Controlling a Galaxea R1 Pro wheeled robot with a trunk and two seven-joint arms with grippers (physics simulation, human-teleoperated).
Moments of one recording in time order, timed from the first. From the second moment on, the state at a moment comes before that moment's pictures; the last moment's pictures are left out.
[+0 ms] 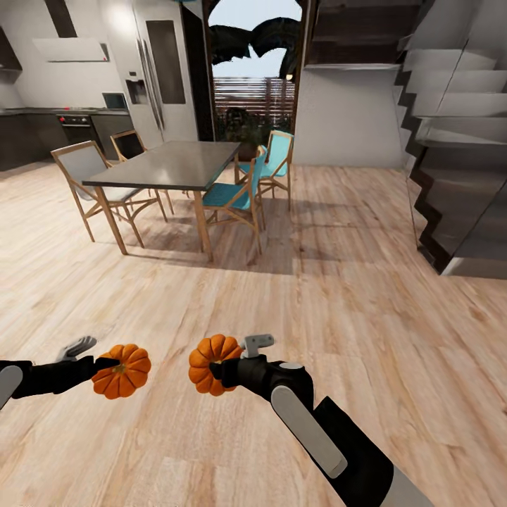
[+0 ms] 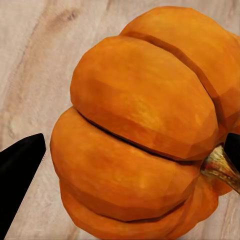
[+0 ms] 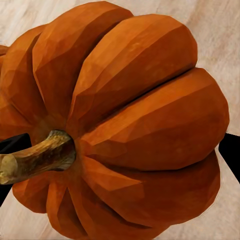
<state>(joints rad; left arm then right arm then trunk) -0.48 0.59 0.03 -1.12 0.85 0.99 -0.20 -0.56 0.06 0.72 -1.51 -0.89 0.74 -0.53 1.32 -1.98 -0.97</state>
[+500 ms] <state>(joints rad) -0.48 0.59 0.05 -1.10 0.85 0.99 -0.20 -0.56 0.05 0.72 -1.51 -0.89 0.74 -0.52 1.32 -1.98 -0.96</state>
